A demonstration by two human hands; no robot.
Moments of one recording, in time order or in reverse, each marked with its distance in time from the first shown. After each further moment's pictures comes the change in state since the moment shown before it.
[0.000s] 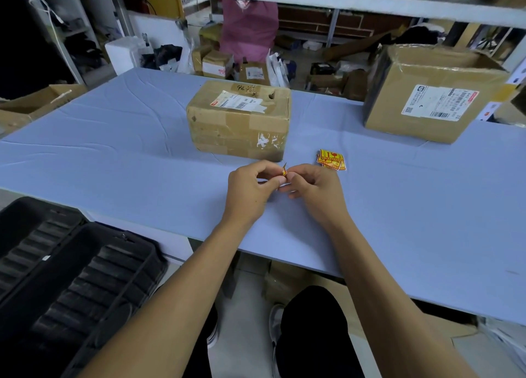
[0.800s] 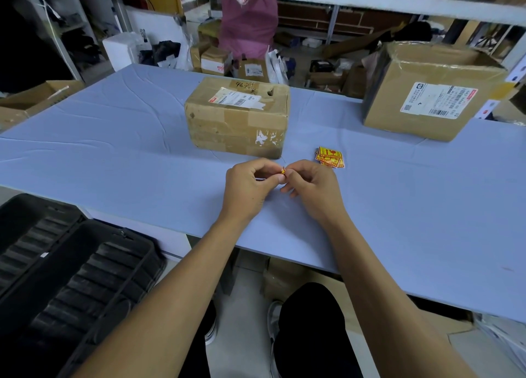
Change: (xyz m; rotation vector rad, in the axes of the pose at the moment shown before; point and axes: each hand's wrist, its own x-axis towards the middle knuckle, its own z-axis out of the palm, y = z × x) left_hand -0.001 0.000 -0.001 -0.071 -0.013 -0.019; right_hand 0.000 0.000 0.001 -0.085 0.016 -0.055
